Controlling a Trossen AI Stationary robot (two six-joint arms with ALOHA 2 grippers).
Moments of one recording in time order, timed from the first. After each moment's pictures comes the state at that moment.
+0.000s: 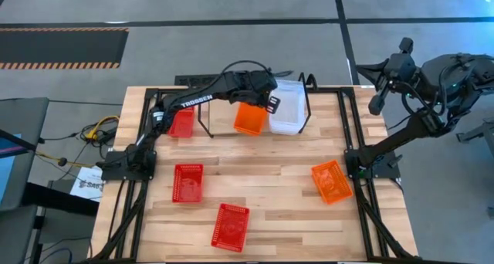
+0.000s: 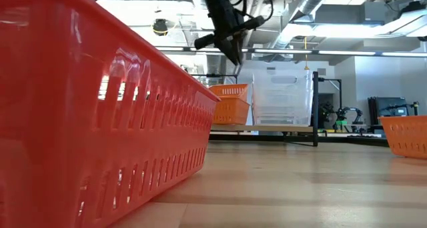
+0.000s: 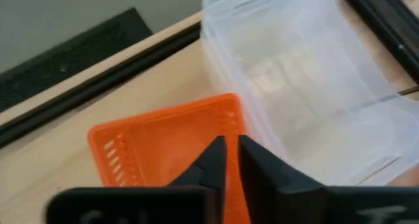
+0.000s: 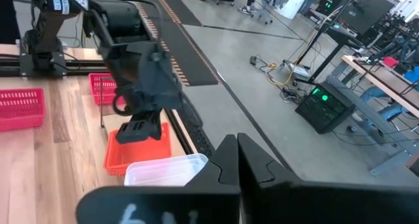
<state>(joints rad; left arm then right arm) 0.30 2.20 2.35 -1.15 -0.28 -0.65 0.23 1.24 2.33 -1.57 0.84 0.02</state>
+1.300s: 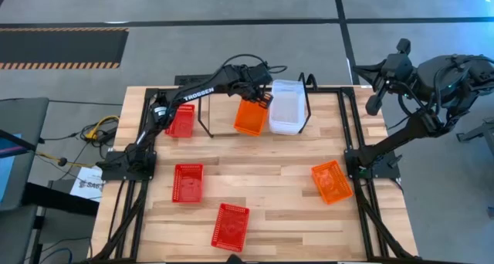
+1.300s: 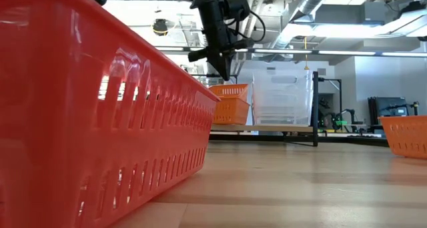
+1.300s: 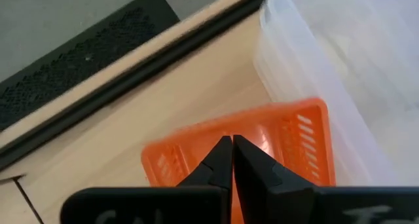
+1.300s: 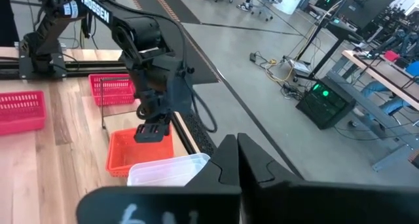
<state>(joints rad) 0.39 2.23 2.31 -1.18 -0.25 -0.55 0.23 1.26 2.33 -1.57 0.84 0.05</state>
